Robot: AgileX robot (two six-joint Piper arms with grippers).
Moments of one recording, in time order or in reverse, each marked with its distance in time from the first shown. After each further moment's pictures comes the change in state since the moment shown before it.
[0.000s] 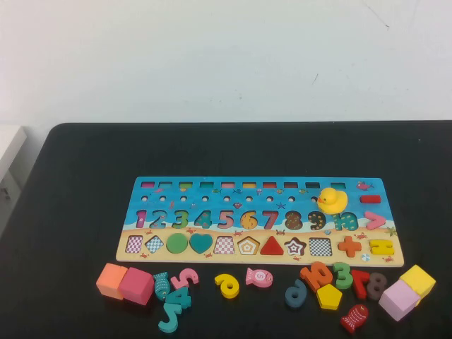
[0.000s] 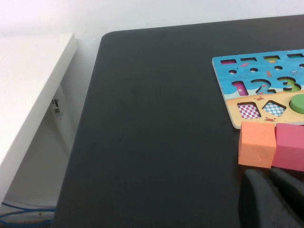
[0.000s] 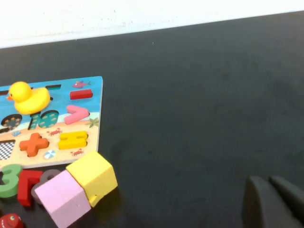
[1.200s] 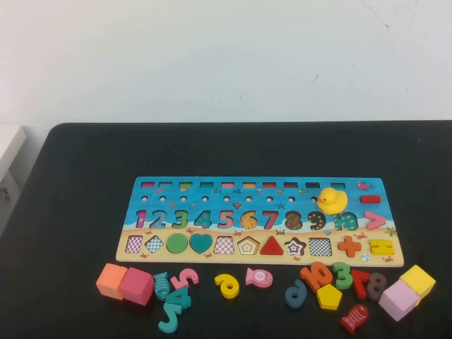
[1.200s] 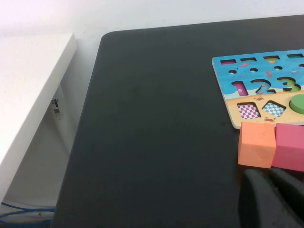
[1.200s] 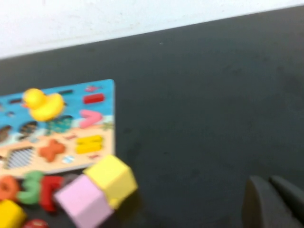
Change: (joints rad) right arm 0.000 0.000 0.000 0.063 -0.002 0.000; left arm 0.000 0.000 0.000 0.000 0.000 0.000
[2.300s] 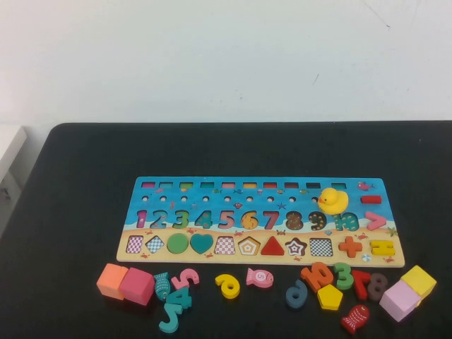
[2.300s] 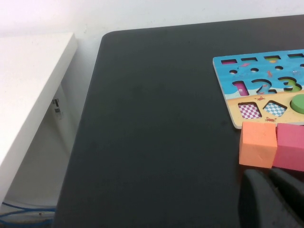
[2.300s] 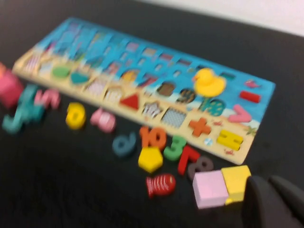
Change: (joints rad) right arm 0.000 0.486 -0.580 0.606 0.462 -0.846; left arm 0.000 0.000 0.000 0.000 0.000 0.000
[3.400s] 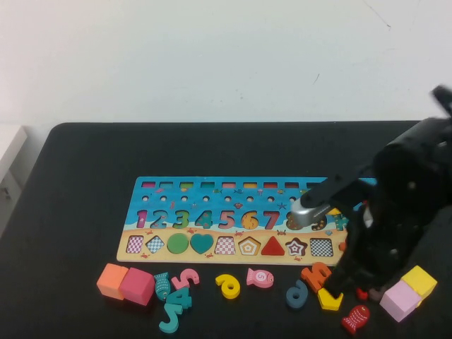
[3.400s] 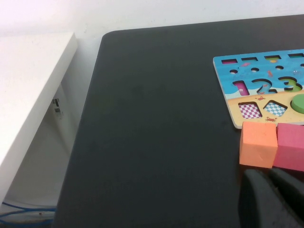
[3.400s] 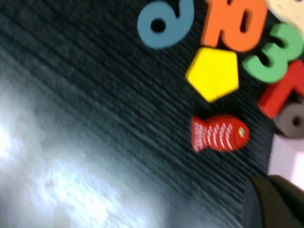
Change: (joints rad) right arm 0.692 1.219 -0.608 -0.656 0.139 0.681; left arm 0.000 0.000 0.000 0.000 0.000 0.000
